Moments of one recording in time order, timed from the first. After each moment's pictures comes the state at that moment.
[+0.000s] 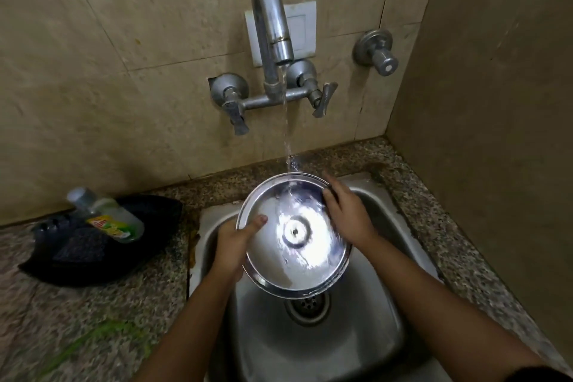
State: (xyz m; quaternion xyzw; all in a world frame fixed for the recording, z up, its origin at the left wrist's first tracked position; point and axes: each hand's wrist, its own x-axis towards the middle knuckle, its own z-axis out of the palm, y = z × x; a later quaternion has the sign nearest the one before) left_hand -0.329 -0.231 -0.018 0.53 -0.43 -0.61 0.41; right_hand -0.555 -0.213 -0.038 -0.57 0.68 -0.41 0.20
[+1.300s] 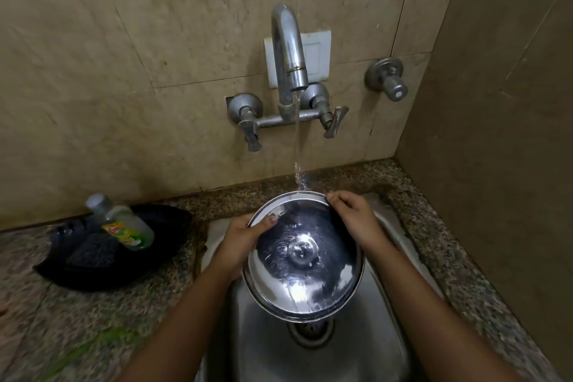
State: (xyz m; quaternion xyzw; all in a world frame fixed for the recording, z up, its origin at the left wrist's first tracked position) left_hand -0.334 -0.248 0.017 0.47 -0.47 -0.64 0.38; right_hand -0.553 -0.224 -0.002 -0.45 0.60 -0.53 0.39
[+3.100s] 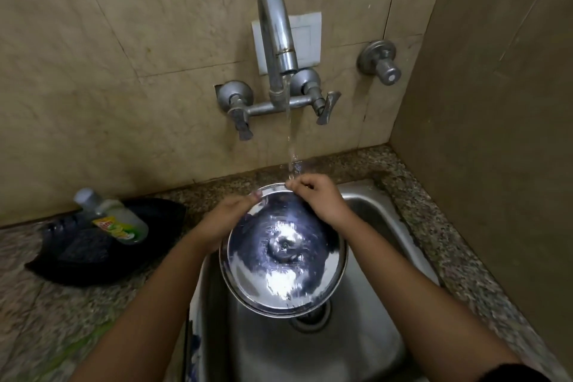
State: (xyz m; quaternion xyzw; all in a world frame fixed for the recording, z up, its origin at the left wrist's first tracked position) left_hand -0.312 -0.283 0.026 0.50 -0.57 -0.60 0.25; right_hand -0.517 -0.245 0.022 -0.54 0.60 -0.45 0.38
